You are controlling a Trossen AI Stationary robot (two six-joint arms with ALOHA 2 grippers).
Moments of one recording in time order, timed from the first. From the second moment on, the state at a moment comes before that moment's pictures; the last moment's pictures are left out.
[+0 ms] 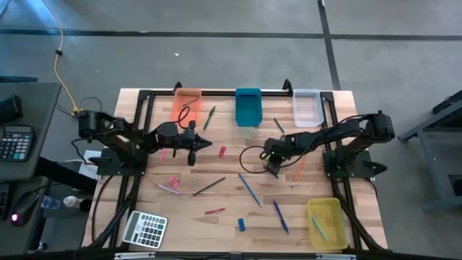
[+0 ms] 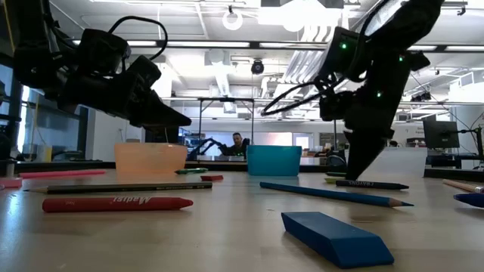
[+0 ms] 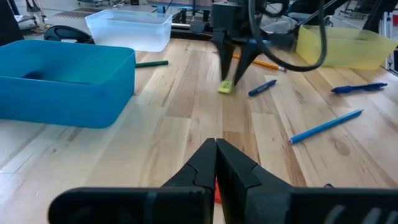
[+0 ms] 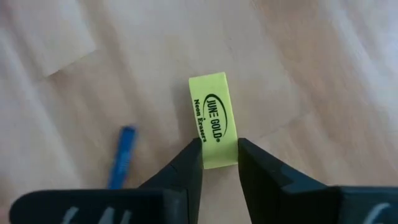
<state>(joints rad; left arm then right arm) 0.39 1.52 0.18 1.08 0.20 0.00 -0.03 1.53 0.69 -0.35 0.07 0.44</state>
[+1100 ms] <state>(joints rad) 0.39 1.52 0.18 1.06 0.20 0.00 -0.62 1.40 1.01 -1.09 0.33 0.33</state>
